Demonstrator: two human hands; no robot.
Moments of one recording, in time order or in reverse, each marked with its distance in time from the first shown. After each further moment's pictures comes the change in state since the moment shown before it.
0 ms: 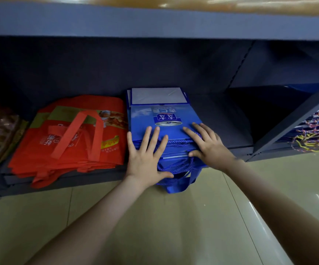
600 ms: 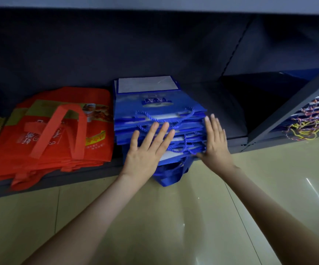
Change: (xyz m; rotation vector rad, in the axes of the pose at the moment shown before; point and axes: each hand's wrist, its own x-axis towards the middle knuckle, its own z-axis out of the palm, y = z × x) left_hand 0.008 0.022 0.014 0.266 0.429 0.150; right_hand -0.028 0.014 0.026 0.172 0.278 0.246
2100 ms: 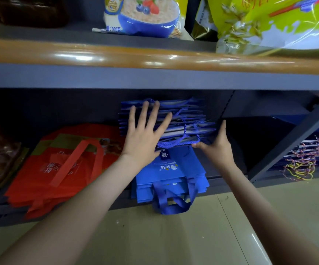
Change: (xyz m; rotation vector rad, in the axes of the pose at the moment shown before) left_hand 0.100 -0.105 -0.040 -0.054 -0.270 -0.128; right_hand 0.090 -0.048 -0.065 0.413 0.151 0.352
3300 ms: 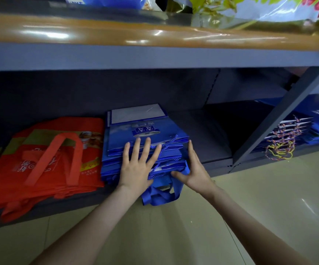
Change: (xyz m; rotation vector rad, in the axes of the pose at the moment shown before) left_hand -0.069 0.078 0.044 -0.179 -0.238 0.046; right_hand -0.088 0.044 0.014 0.133 -0.382 0.009
